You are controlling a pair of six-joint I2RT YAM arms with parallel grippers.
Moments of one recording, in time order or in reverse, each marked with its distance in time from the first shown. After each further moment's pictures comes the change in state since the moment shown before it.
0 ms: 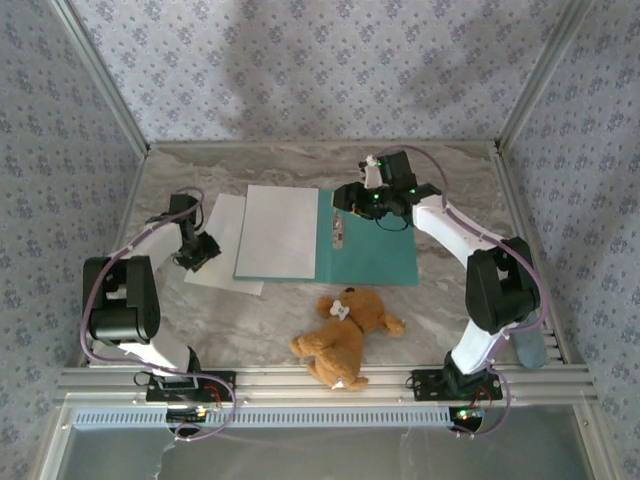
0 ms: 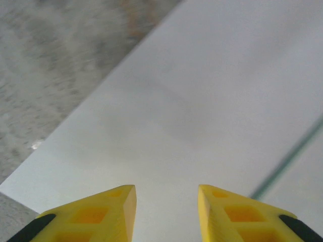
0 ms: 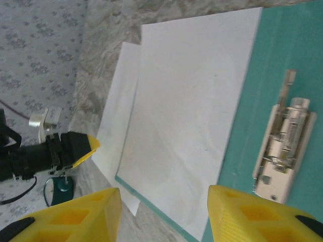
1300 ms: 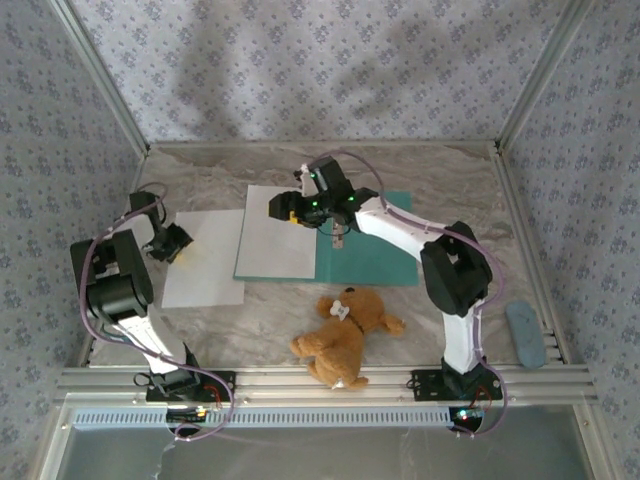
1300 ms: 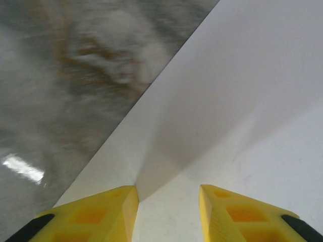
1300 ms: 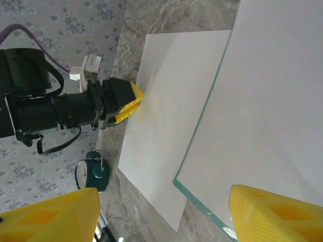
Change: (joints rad) left arm 0.307 0.168 0.055 0.141 0.093 0.059; right arm 0.286 0.263 0.261 0.092 0.037 0.167
